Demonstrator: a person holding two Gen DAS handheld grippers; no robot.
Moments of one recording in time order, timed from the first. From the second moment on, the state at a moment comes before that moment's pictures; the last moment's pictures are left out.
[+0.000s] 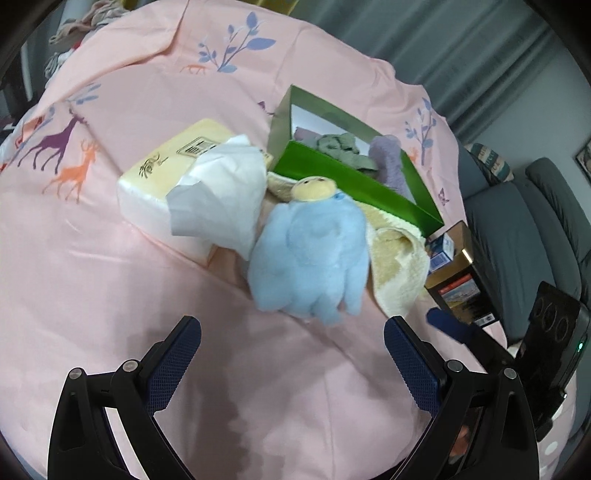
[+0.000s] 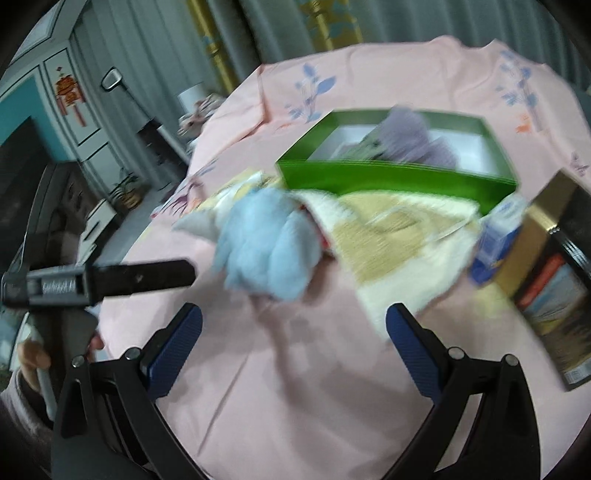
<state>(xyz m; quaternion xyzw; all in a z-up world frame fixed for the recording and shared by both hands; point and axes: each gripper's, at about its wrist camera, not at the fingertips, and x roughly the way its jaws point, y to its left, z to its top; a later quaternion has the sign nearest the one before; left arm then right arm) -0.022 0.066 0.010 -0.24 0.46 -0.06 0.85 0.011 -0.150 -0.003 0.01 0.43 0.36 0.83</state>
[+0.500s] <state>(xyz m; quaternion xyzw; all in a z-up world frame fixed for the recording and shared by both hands) -0.017 0.088 -0.003 -0.26 0.46 -0.05 0.85 0.019 -0.132 -0.006 0.00 0.43 0.37 0.82</state>
